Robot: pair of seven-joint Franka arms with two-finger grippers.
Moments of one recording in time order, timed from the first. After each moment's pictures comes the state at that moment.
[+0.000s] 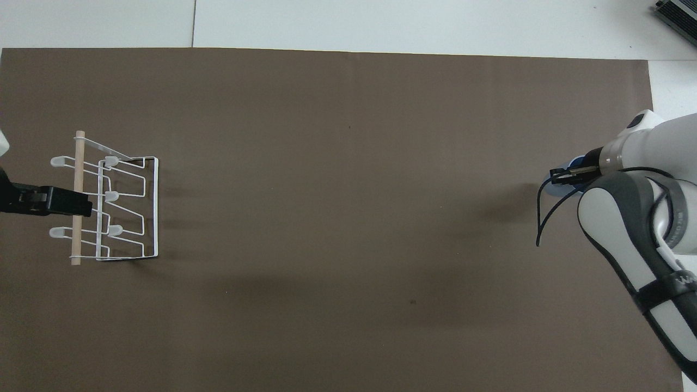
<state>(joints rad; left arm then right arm) 0.02 -0.15 -0.10 -1.74 -0.03 1.58 0.03 -0.22 0.13 0.15 -1.95 0.02 2.12 -0.17</state>
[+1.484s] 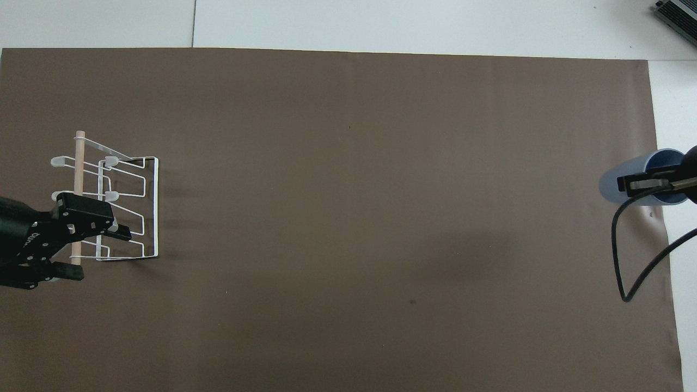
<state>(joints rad) 0.08 -0.21 -0.08 -1.84 -0.43 1.42 -0.59 -0.21 -0.13 0.17 -1.74 0.07 1.73 -0.19</state>
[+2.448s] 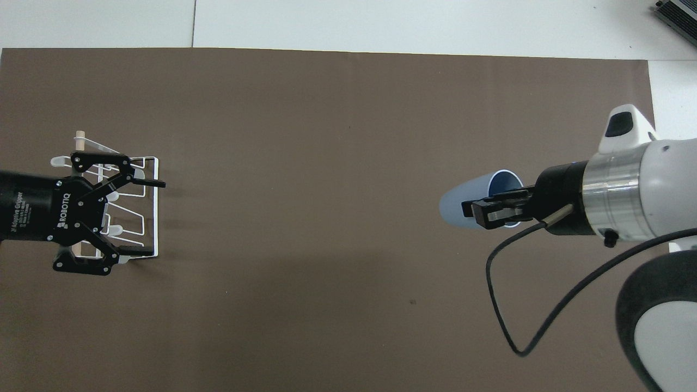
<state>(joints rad) 0.11 -0.20 -0.09 -1.96 -0.93 1.62 -1.08 0.05 -0.16 0.18 -1.82 0.52 1.81 -0.13</state>
